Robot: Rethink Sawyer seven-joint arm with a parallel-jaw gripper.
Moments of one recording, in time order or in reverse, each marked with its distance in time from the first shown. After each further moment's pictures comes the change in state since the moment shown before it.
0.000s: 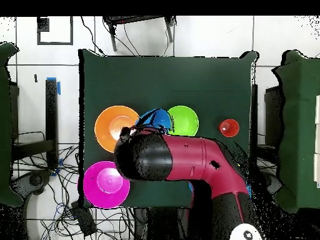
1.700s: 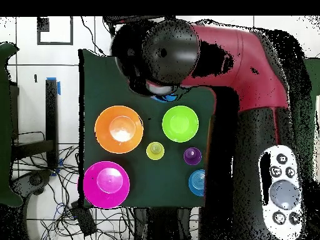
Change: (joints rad) arm 0.076 0.264 -0.009 -0.733 -0.072 0.476 0.000
